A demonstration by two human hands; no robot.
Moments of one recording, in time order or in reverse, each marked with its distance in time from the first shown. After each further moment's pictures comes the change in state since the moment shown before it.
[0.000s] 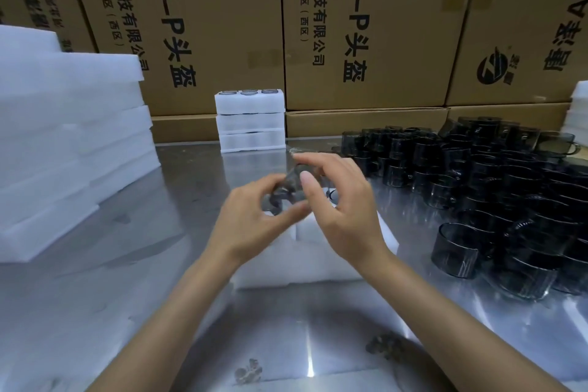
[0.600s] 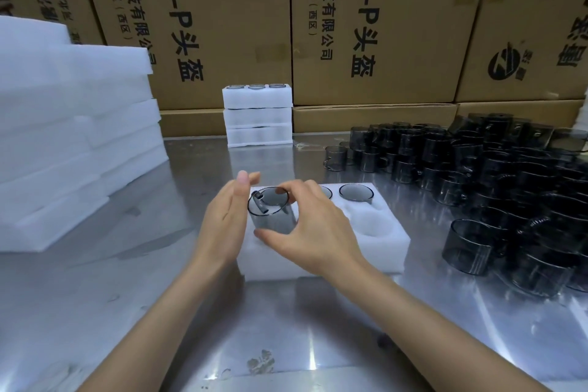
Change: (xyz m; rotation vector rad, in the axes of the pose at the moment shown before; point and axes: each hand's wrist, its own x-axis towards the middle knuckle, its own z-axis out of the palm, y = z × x) left_hand -0.017 -0.039 -0.010 -0.334 0.153 -0.311; right_hand -0.021 -0.010 0.037 -0.254 -0.406 0.313
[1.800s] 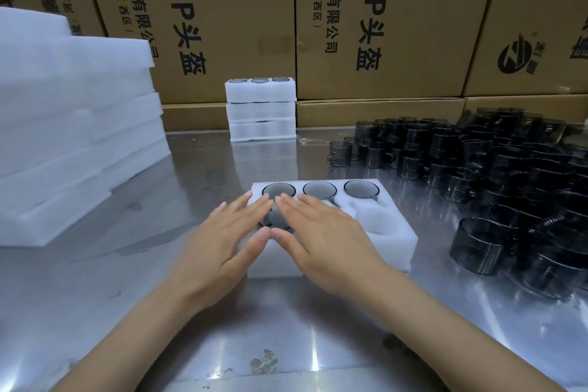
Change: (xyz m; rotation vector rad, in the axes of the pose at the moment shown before) left_hand -0.033 -0.002 -0.032 0.629 -0.382 0.283; right_hand -0.011 0.009 -0.008 -0.402 -0.239 -0.204
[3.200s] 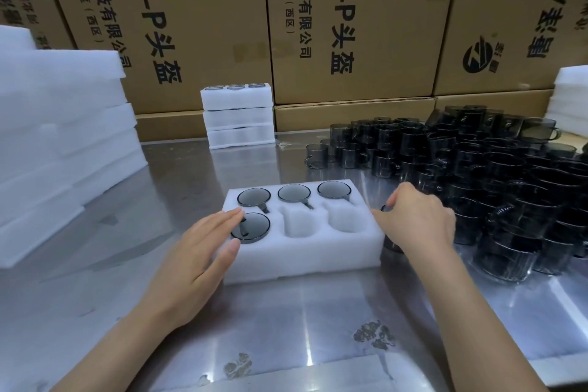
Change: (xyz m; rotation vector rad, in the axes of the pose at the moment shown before) left_hand -0.009 -0.003 0.008 -0.060 0.092 0.044; right_hand -0.036 0.091 -0.045 -0.059 0.154 0.921
